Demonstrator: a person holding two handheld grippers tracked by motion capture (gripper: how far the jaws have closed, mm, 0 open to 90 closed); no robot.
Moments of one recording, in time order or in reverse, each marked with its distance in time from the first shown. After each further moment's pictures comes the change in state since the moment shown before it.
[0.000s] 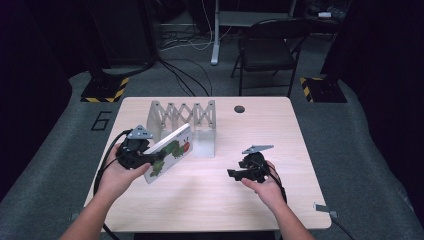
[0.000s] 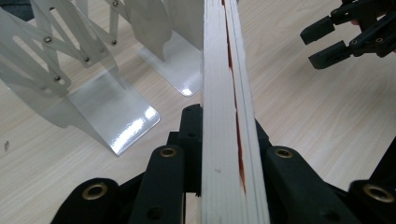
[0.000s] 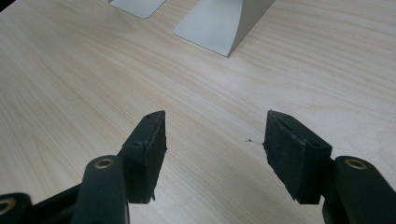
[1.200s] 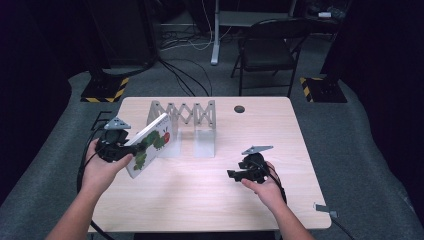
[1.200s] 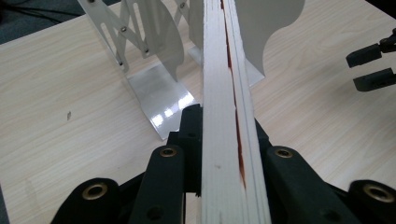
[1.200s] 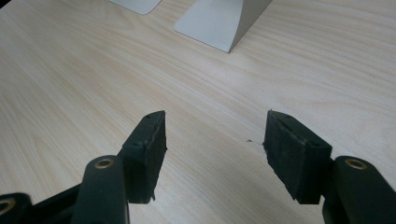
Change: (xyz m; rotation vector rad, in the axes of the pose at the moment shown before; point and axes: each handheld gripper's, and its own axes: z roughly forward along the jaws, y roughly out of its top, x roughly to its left) left arm 0.034 -0.008 -0.027 -0.034 0.112 -0.140; right arm 0.000 -0.002 0.001 0.024 0.002 0.007
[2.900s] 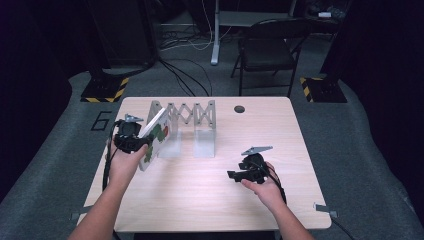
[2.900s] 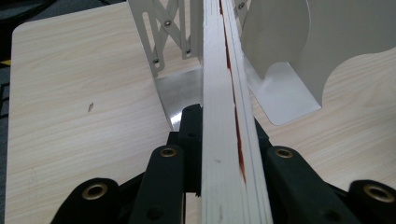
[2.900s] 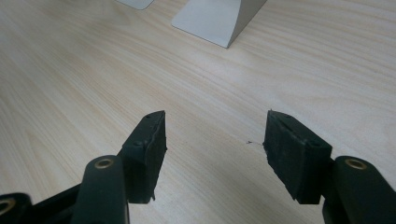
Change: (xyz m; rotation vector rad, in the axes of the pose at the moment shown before) left arm 0.002 0.009 0.060 -0.004 0.183 -0.162; right arm -0.002 -0.002 0.004 -0.004 -0.007 -0.009
